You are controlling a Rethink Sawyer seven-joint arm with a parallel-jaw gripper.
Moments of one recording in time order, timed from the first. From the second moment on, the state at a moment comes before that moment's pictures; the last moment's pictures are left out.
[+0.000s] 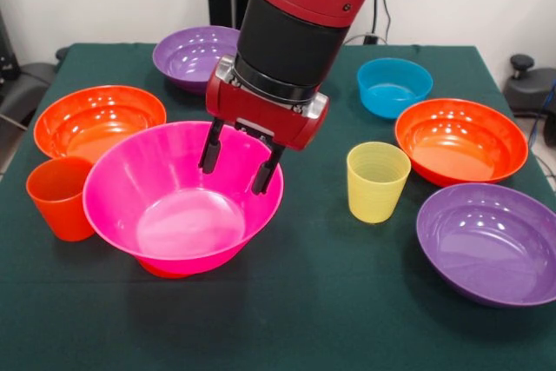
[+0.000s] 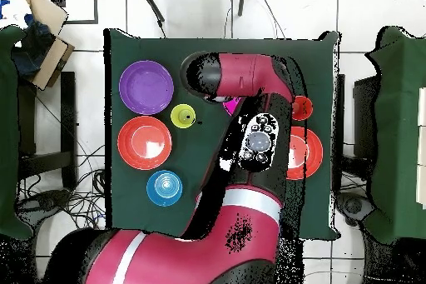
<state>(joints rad) -0.07 -0.37 -0.26 1.06 -0.09 0.74 1.93</state>
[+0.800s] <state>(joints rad) -0.10 -0.41 -0.22 1.09 -0.09 0.74 1.93</state>
